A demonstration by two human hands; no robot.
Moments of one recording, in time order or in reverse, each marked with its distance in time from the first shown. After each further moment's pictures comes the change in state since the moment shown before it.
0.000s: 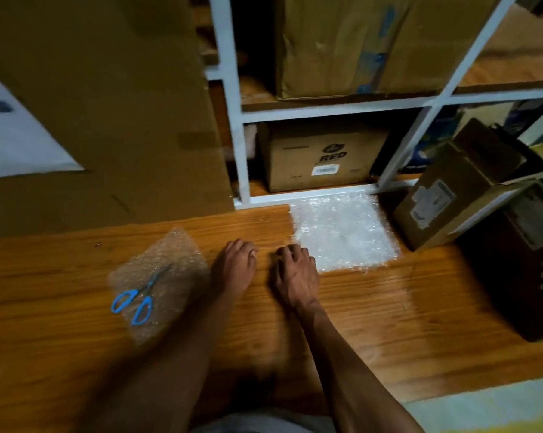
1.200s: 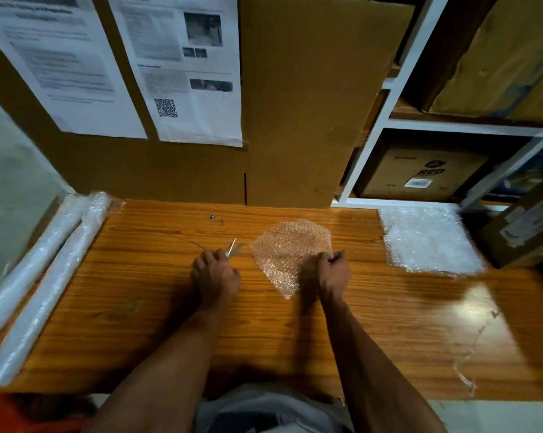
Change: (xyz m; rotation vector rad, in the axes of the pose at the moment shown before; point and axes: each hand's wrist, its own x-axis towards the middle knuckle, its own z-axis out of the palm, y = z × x) left_hand -0.130 -0.230 -0.159 0.391 -0.054 -0.616; right_hand -0.033 -0.205 0.071 0.645 0.177 0.636
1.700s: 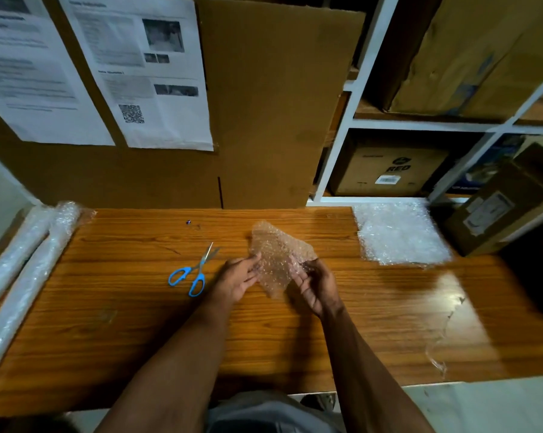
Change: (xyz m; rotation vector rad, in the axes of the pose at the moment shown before) left_hand -0.024 0.075 -0.020 -1.535 -0.819 -0.302; right_hand -0.014 0.009 -0.051 1.201 -0.581 0.509
